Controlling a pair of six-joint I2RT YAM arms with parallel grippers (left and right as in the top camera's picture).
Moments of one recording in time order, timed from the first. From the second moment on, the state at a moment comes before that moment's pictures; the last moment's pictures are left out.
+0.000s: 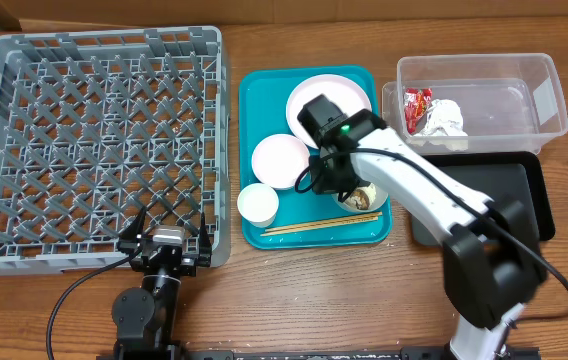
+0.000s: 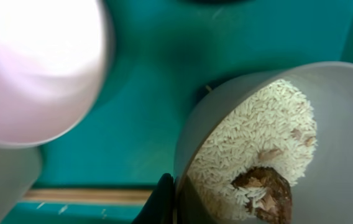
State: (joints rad) left arm 0.00 0.03 0.01 -0.07 0.05 0.16; right arm 0.59 1.92 1.52 -1.03 0.02 0.48
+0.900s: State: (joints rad) left arm 0.00 0.03 0.01 -0.07 0.05 0.16; right arm -0.44 1.45 0.85 -0.60 -0.95 0.10
